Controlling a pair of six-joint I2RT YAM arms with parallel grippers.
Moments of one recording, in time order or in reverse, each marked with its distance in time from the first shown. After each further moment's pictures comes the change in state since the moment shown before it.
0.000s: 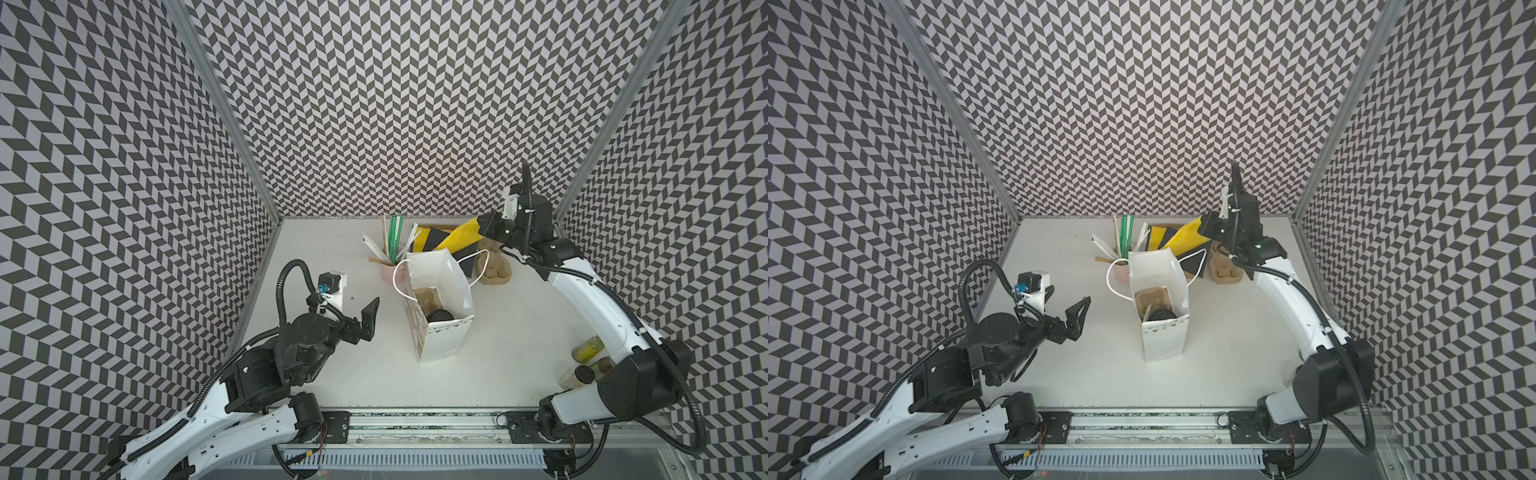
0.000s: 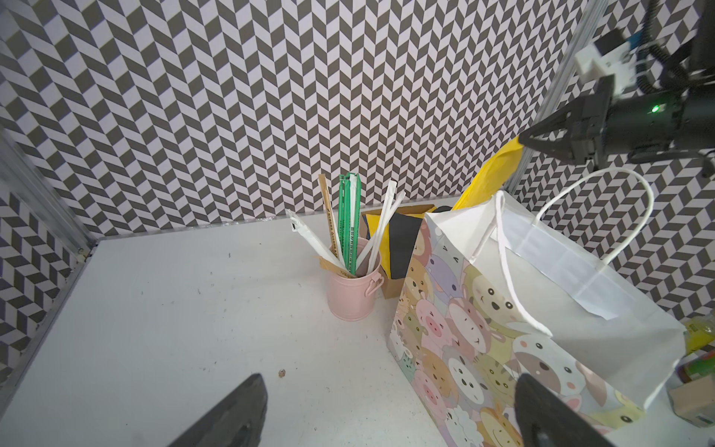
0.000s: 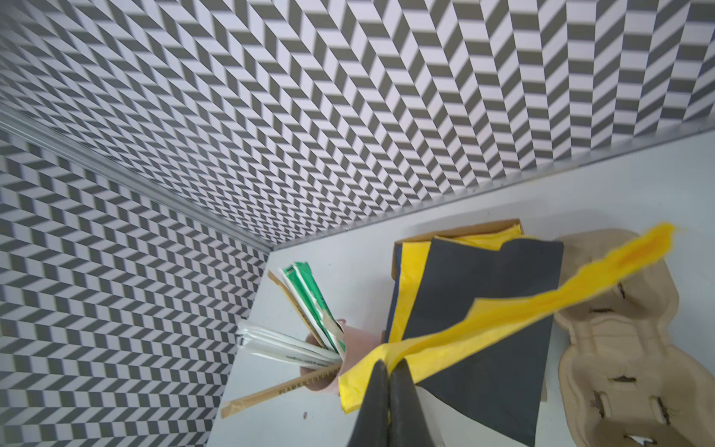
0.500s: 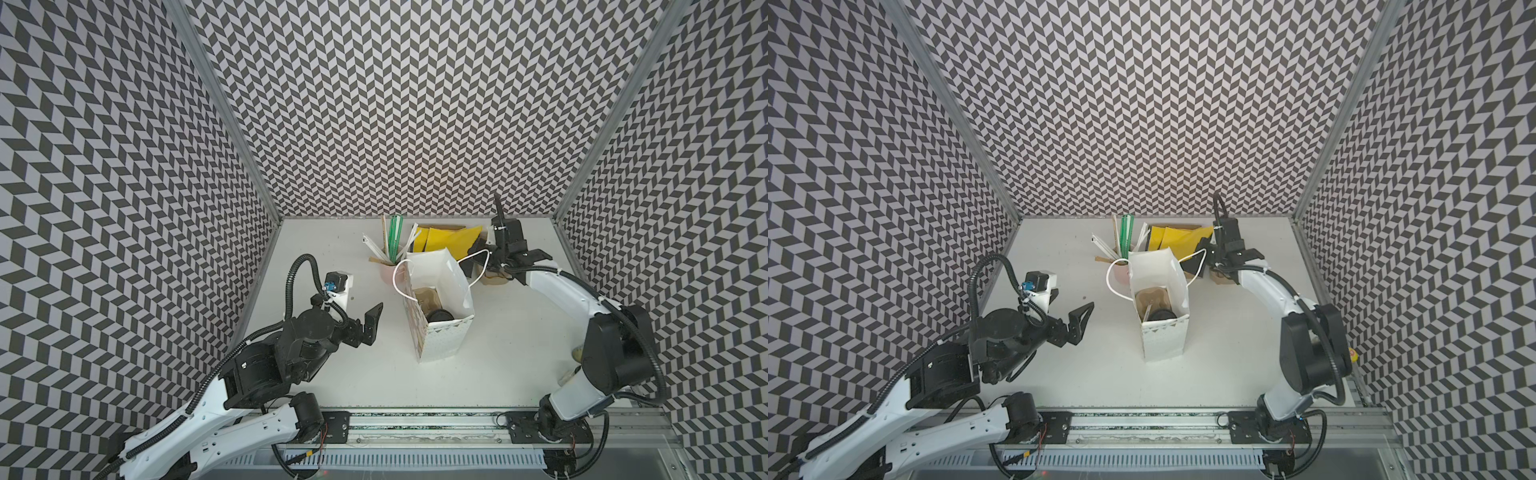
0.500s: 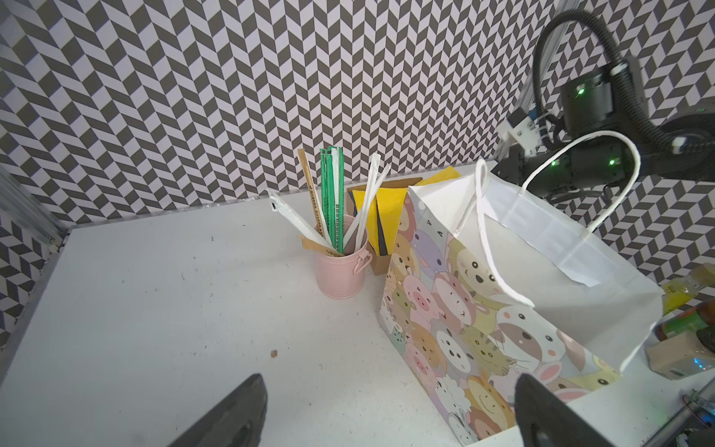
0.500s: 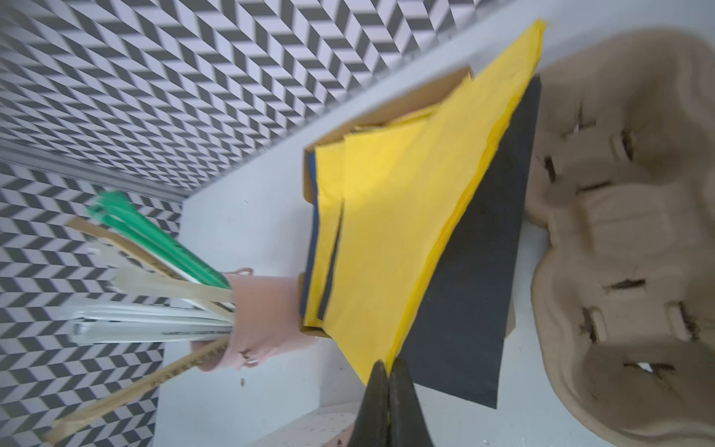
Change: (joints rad) left arm 0.000 0.059 0.080 -0.119 0.081 -0.031; right arm 0.000 0.145 -0.186 0.042 -0.032 0.056
